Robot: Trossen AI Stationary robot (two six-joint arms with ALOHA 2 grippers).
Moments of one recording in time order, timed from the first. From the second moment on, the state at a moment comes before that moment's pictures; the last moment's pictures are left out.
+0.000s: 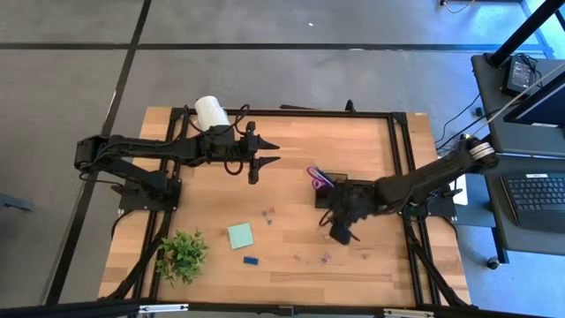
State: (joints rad) left arm 0.19 1.26 0.81 0.23 0.02 0.12; right arm 0.36 1.38 1.00 -0.67 0.12 0.76
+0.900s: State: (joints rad) left arm 0.19 1.26 0.81 0.23 0.02 0.11; right arm 0.02 1.19 0.95 -0.46 0.34 0.15
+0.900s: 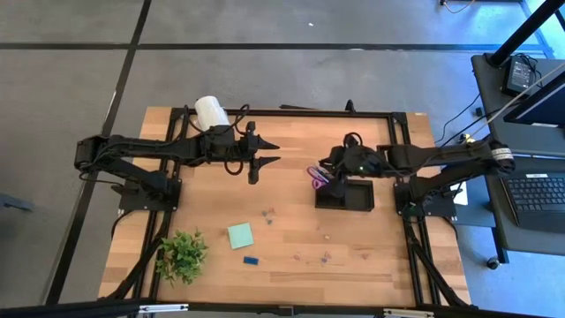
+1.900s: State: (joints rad) left arm 0.19 1.26 0.81 0.23 0.02 0.11; right arm -0.01 1.19 0.68 -0.22 0.27 0.23
